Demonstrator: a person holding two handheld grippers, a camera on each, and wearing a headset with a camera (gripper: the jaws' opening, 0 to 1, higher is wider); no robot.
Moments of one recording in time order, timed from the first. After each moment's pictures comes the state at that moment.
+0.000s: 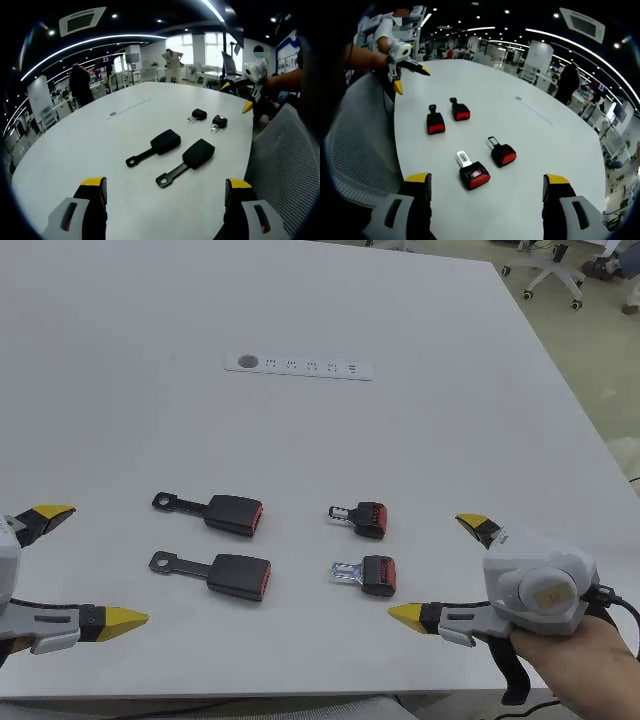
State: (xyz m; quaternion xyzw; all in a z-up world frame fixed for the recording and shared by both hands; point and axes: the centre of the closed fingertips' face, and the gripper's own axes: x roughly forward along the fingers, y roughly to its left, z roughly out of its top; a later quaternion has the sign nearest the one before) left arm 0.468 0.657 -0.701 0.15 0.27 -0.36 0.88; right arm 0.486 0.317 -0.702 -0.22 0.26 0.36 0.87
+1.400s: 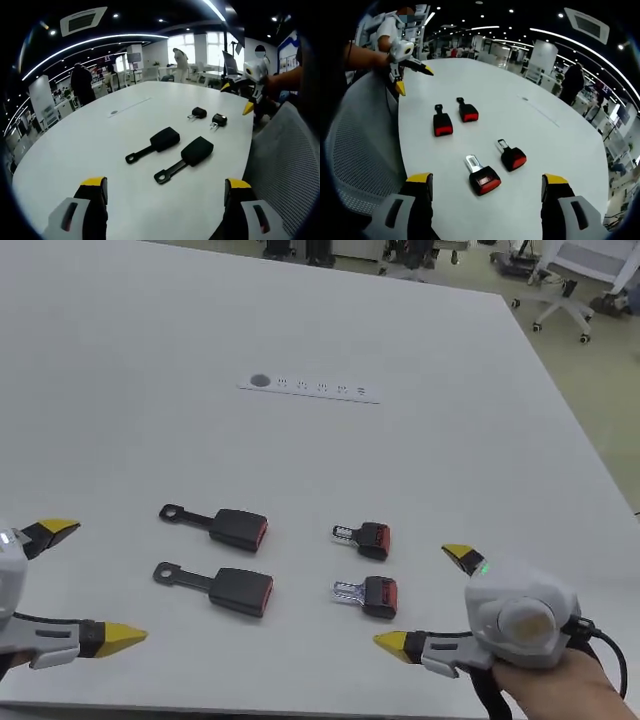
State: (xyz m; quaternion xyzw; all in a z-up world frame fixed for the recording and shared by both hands) left arm 0.468 0.660 -0.707 0.15 0.27 -0.36 0.88; right arm 0.478 0.339 -0.705 -0.22 0.27 0.37 0.86
